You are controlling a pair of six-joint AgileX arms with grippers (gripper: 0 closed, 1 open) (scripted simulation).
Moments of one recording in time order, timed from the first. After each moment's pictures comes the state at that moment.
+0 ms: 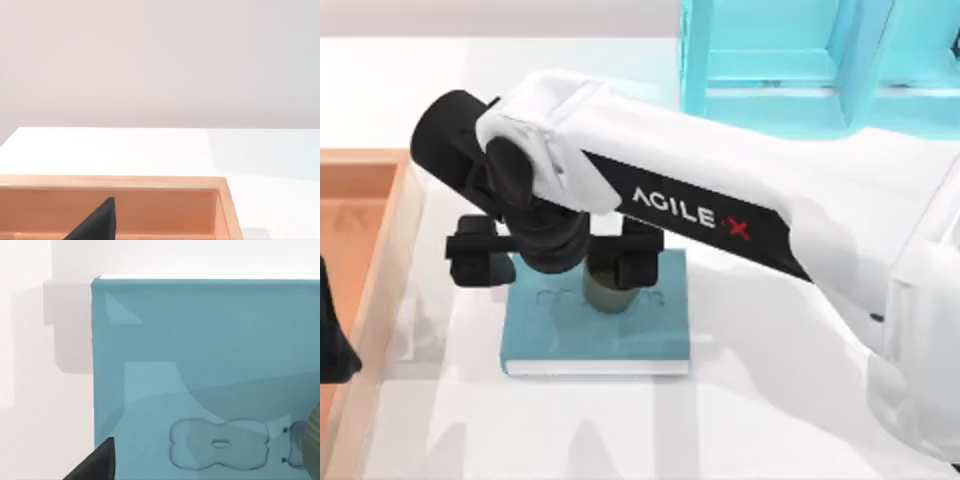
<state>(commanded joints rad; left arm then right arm) 0.00 0.00 0.00 0.00 0.00 0.00 0.94 2.44 2.21 -1.16 0.25 0.94</state>
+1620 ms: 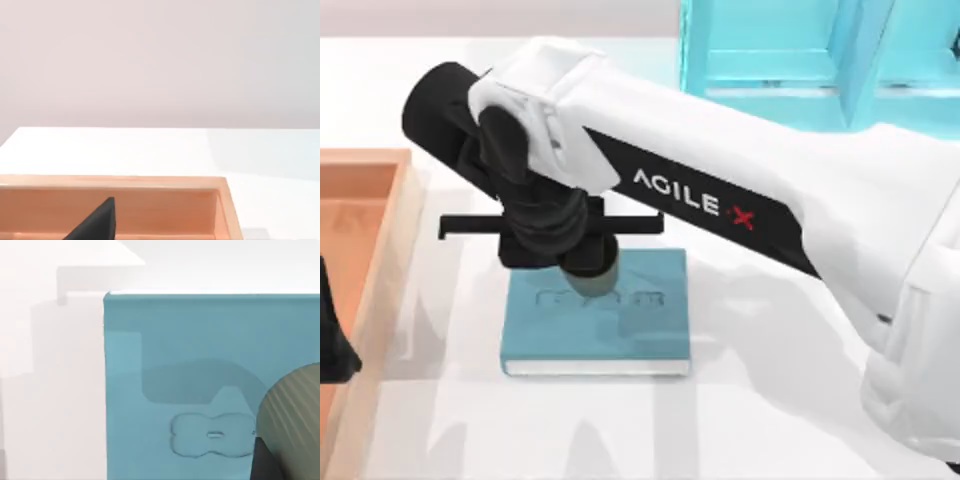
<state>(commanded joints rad) 0.00 0.00 0.00 0.00 0.00 0.00 0.94 2.46 2.32 -1.25 0.25 0.95</state>
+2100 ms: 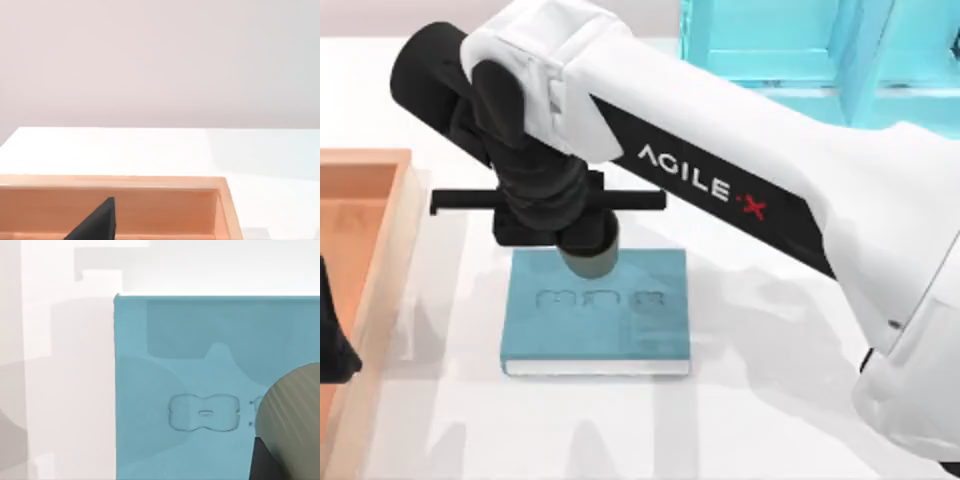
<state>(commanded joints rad) 0.00 0.00 0.00 0.00 0.00 0.00 0.94 2.48 2.49 -1.39 0.25 0.94</state>
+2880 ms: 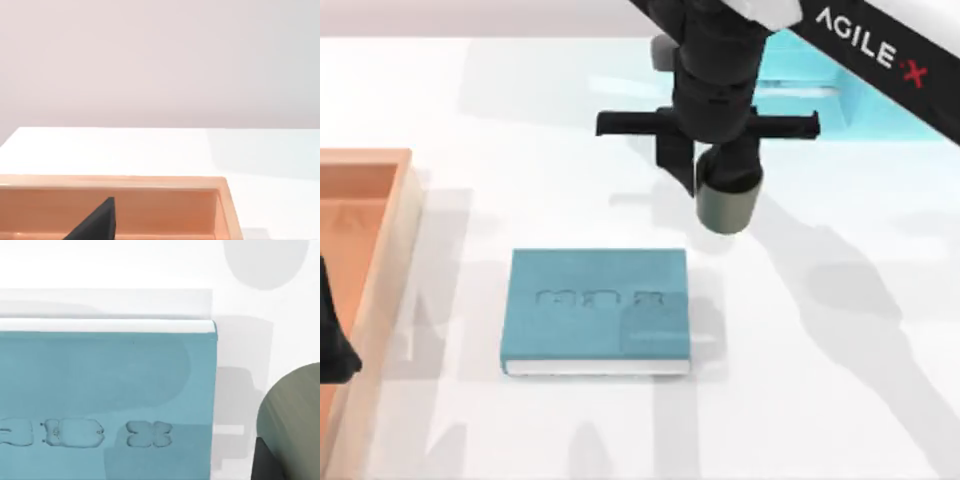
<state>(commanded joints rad) 0.00 0.00 0.00 0.00 0.00 0.00 0.63 2.34 2.33 -1.49 0.01 0.65</state>
